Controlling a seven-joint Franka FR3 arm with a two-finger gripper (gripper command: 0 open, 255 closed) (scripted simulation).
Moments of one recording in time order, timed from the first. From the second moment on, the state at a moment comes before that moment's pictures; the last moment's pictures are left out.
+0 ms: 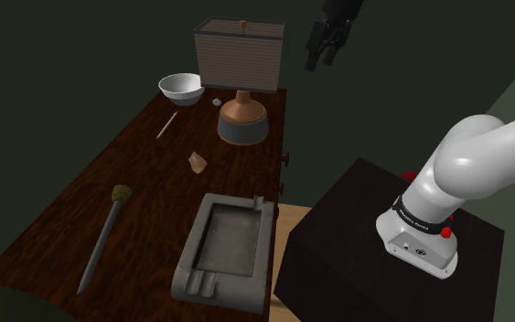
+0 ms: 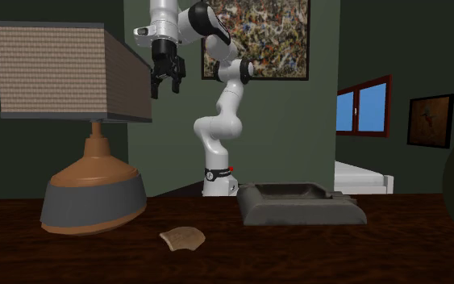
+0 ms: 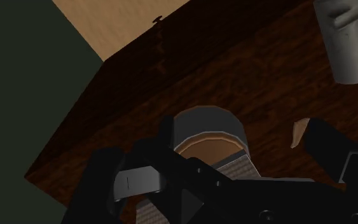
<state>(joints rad) 0.01 -0.69 0.08 -2.33 0.16 1.77 0.01</state>
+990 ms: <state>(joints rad) 0.11 -0.25 0.15 -2.30 0.36 2.19 -0.01</state>
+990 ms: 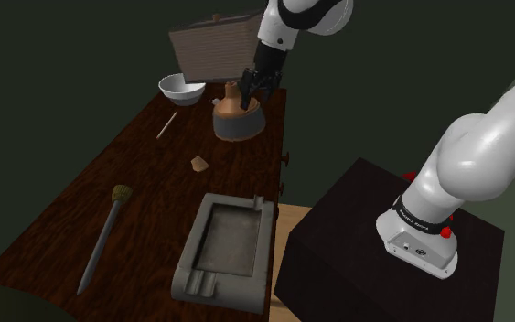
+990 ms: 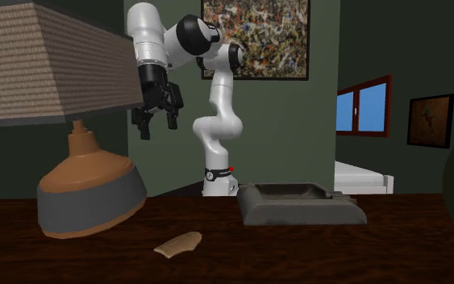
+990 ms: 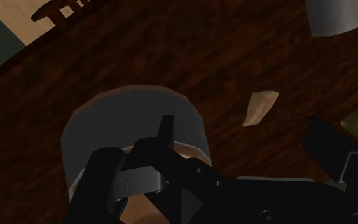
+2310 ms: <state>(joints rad) 0.21 0.36 0.24 -1.90 0.52 2.48 -0.06</state>
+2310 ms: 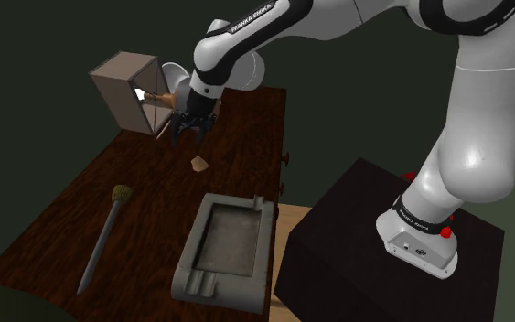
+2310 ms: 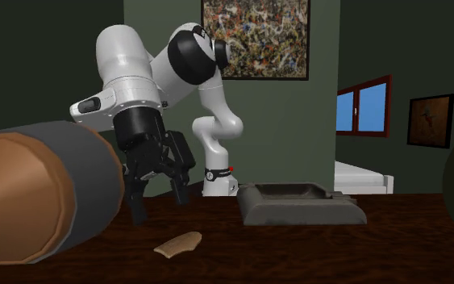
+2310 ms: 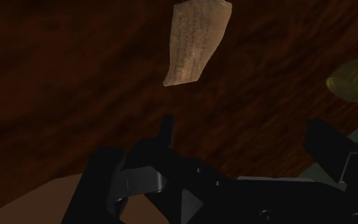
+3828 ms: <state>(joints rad) 0.20 0.38 0.25 -1.90 0.50 2.56 0.06</state>
